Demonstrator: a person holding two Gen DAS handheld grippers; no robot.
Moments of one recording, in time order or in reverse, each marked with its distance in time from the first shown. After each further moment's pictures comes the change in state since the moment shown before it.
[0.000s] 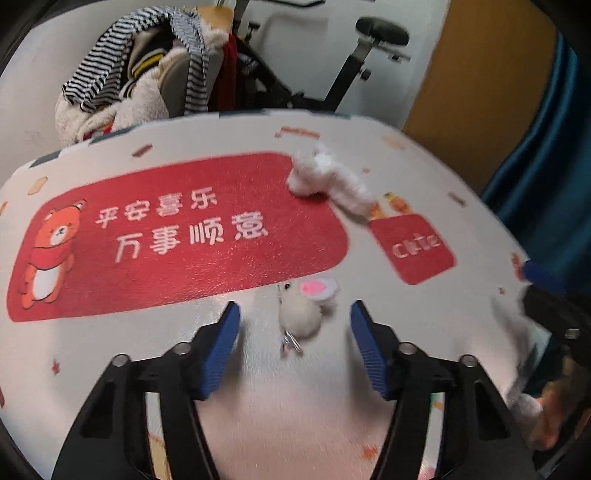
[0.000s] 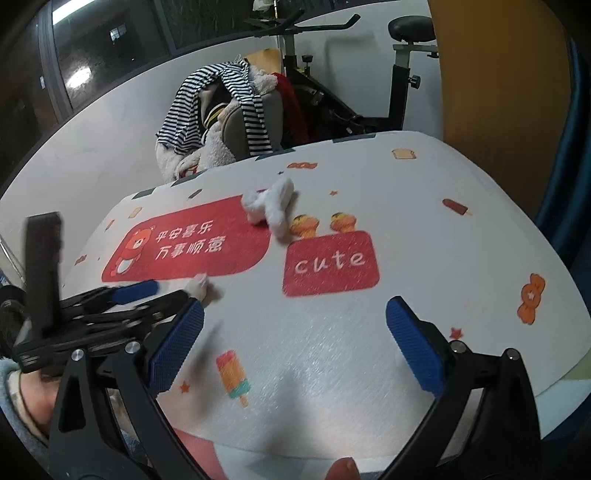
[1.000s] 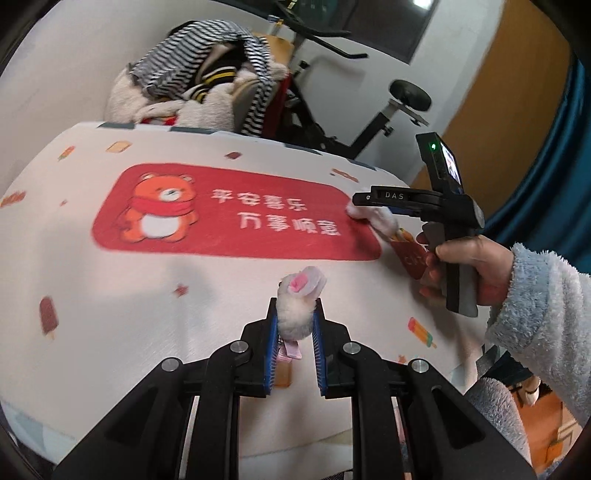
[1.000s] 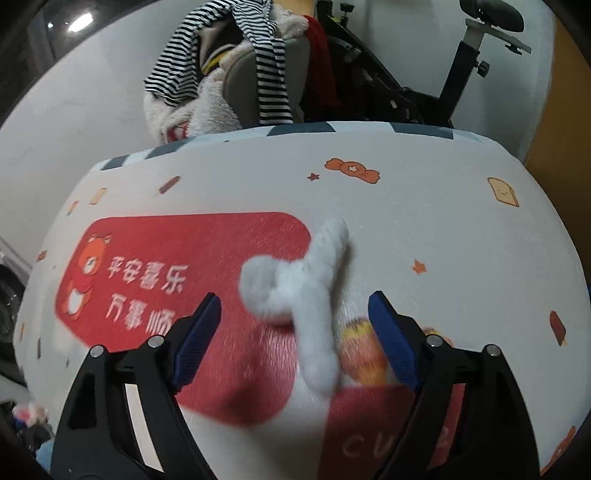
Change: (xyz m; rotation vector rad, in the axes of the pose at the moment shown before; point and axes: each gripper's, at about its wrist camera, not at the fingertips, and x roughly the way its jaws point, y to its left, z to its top) left arm -0.123 0.097 -0.067 -0.199 -0.166 -0.073; right arm 0.175 0.049 0.103 -0.132 0.227 -0.027
